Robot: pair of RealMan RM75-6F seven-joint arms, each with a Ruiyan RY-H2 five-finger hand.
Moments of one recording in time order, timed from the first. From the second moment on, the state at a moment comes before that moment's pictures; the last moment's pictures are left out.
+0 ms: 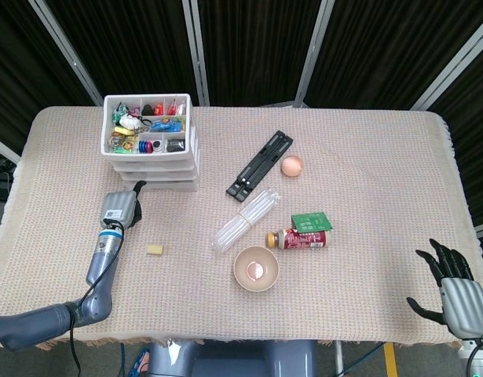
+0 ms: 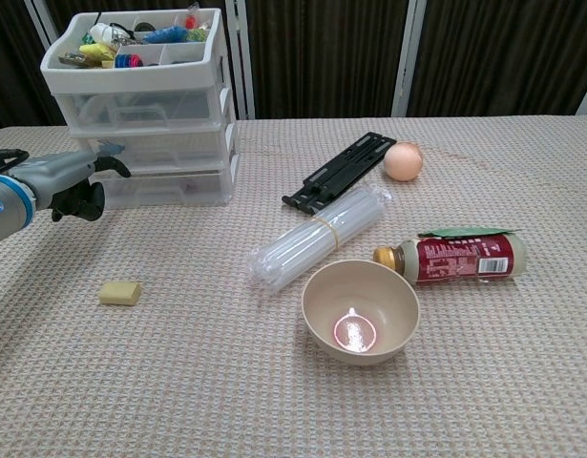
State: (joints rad) left arm -0.73 -1.67 -0.22 -1.25 0.73 1.02 0.49; right arm 0.01 -1.05 0.01 -1.75 -1.52 1.48 0.01
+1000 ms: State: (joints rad) left arm -0.72 -1.67 -0.25 -1.25 0.67 1.01 0.51; right arm 0.01 -1.05 0.01 -1.75 -1.52 1.48 0.01
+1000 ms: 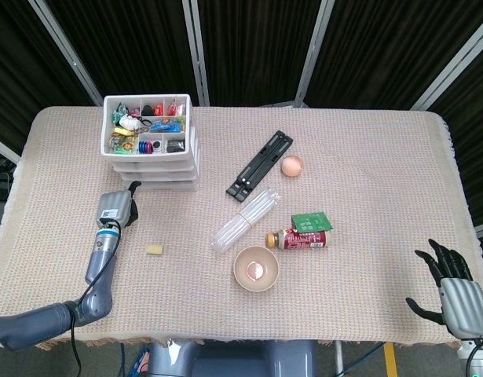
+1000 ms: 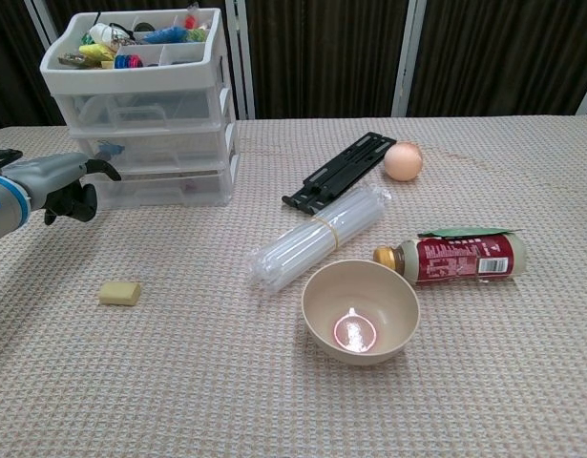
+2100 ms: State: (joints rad) left arm -0.71 -1.63 -0.25 -1.28 0.69 1.00 0.48; right arm 0.00 -1.06 0.01 -1.75 -1.52 1.48 0.00
